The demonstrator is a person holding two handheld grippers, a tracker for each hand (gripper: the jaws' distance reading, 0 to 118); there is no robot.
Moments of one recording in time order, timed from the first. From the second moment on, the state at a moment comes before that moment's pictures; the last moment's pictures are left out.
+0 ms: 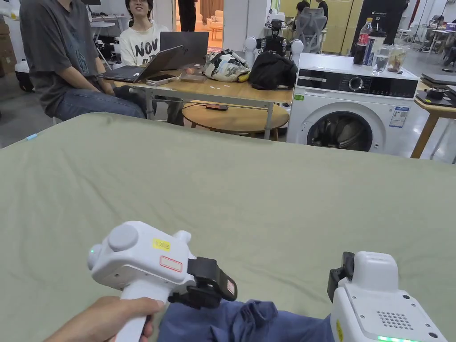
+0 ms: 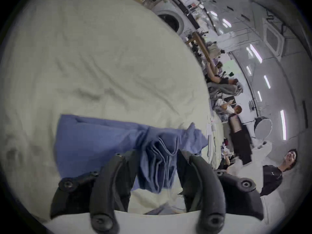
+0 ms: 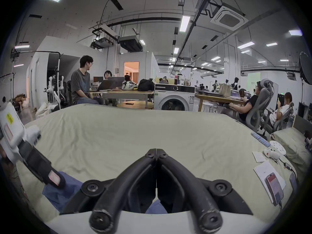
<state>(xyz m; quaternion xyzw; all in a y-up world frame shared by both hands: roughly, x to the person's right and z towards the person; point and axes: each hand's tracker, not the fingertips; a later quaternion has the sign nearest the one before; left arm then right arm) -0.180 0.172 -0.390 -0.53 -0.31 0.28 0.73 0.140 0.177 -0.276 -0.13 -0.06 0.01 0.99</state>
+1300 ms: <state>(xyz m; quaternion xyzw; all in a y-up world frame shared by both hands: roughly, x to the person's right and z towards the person) -0.242 0.153 -0.385 -0.50 -0.29 0.25 0.77 0.151 0.180 -0.272 -0.13 -0.06 0.00 0.99</state>
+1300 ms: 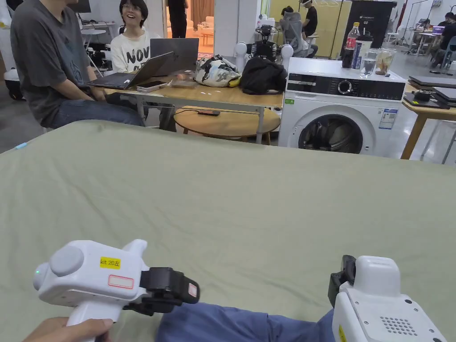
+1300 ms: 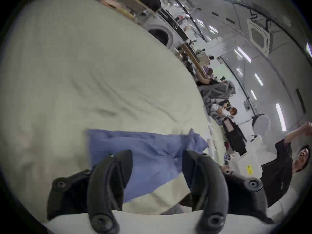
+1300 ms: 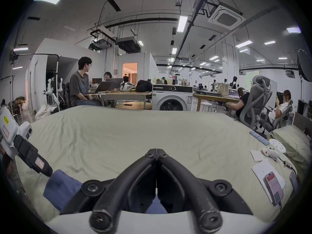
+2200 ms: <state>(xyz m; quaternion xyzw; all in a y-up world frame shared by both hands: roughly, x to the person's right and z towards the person) -0.278 0.128 -0.364 -0.46 -0.37 0.38 0.71 0.161 0.183 -0.260 -0.09 -0.08 0.00 0.99</state>
